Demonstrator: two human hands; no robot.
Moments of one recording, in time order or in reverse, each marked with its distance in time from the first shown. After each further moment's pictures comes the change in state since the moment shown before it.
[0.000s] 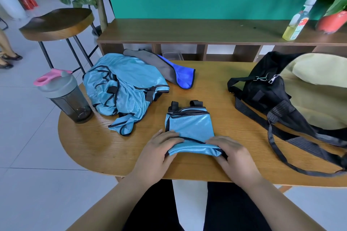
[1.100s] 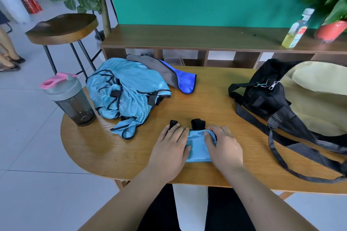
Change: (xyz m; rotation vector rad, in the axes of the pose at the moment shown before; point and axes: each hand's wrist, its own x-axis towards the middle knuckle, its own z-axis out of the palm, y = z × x) left_hand 0.032 0.017 0.023 0.483 -0.111 -0.056; right_hand 0.051 -0.032 0.025 -0.208 0.092 0.478
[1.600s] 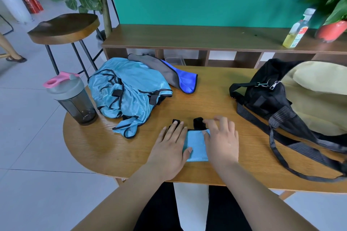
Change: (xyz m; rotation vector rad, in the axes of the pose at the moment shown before) left_hand -0.002 -0.009 0.003 -0.002 -0.177 -0.016; right_hand 0.006 -0.017 0.003 -0.265 0.068 -0.097
